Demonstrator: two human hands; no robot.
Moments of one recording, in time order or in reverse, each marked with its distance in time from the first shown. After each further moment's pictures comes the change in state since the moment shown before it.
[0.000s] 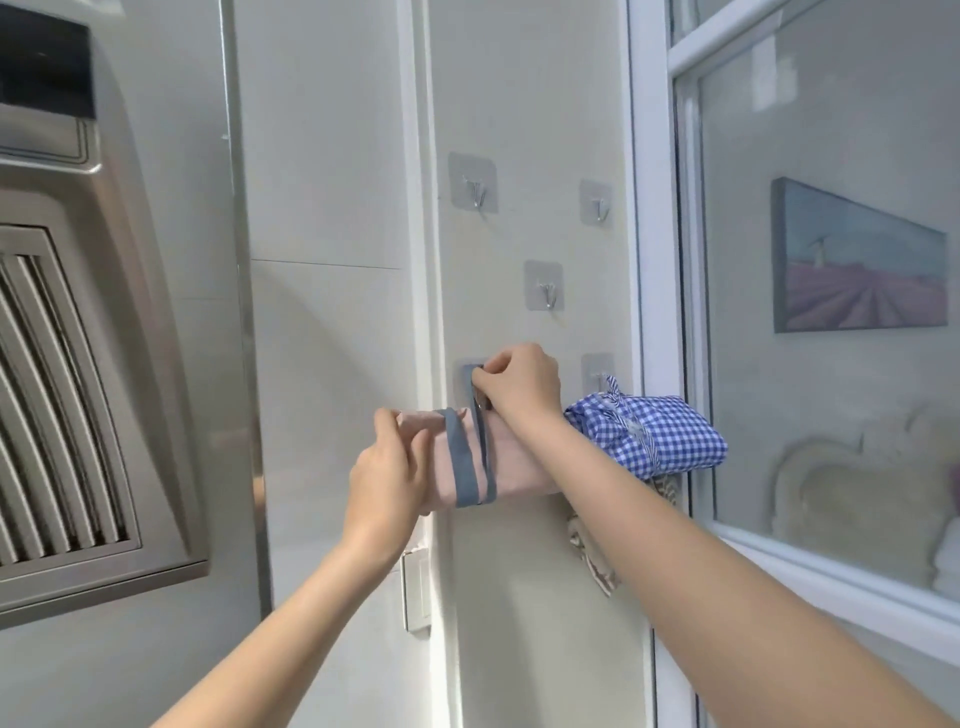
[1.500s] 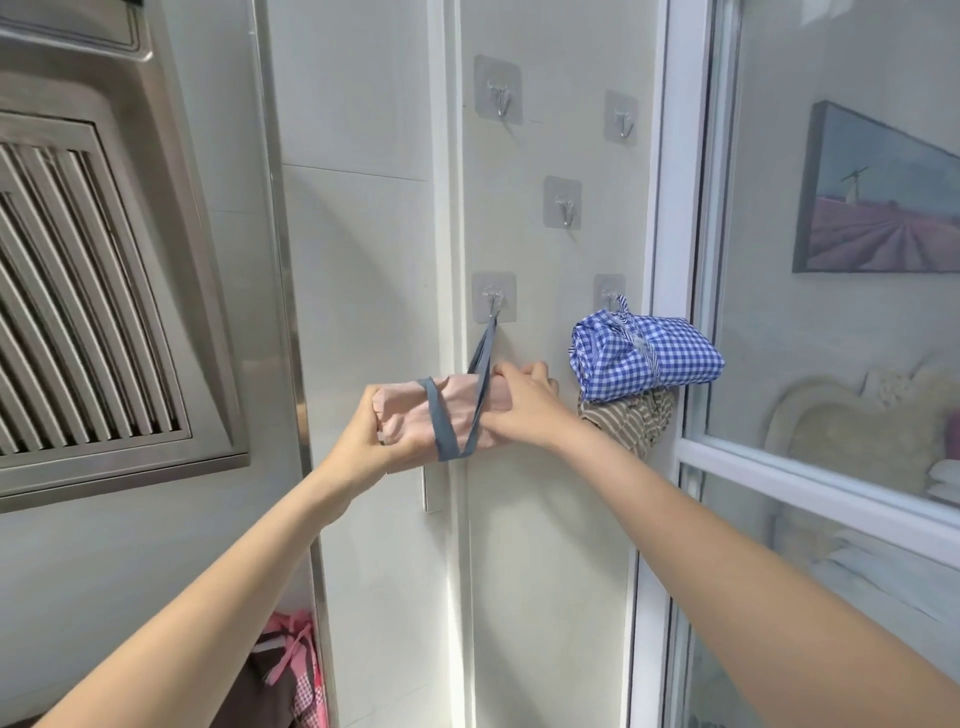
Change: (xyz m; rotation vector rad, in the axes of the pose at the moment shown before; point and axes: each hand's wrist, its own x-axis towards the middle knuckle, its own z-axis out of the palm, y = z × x) left_hand -0.042 -0.066 -0.040 -0.382 -0.452 -0.189; right_hand -0.084 0.046 0.009 -0.332 -0.474 -0.022
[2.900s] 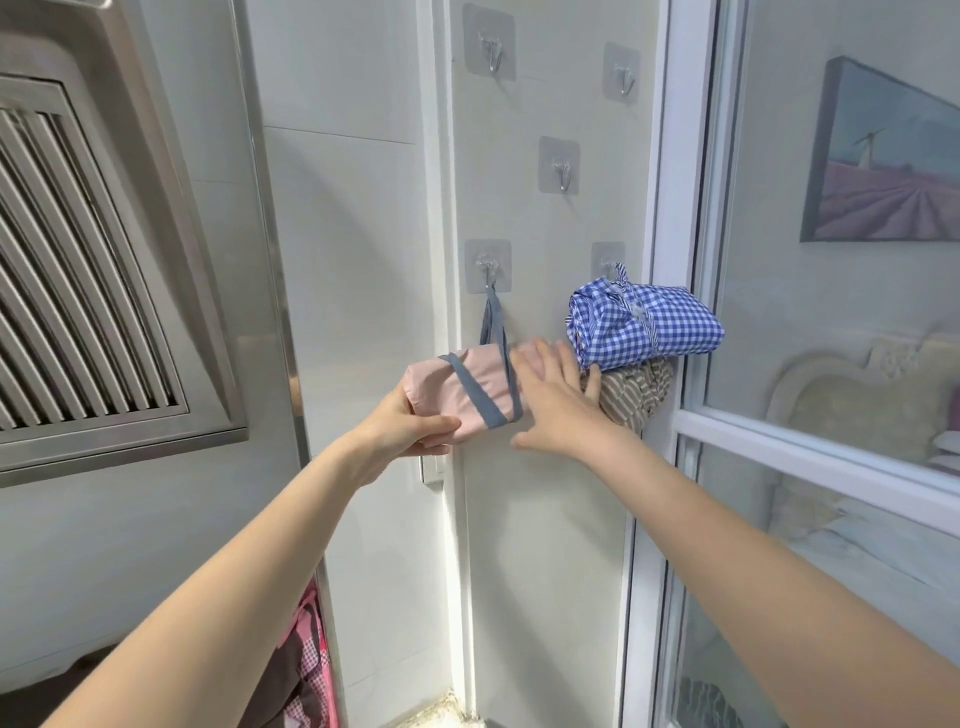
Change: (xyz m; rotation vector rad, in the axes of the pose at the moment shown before) left_hand 0.009 0.013 0.029 -0.135 -0.159 -0.293; right_hand -0.022 0.033 0.002 -0.355 -0.039 -0.043
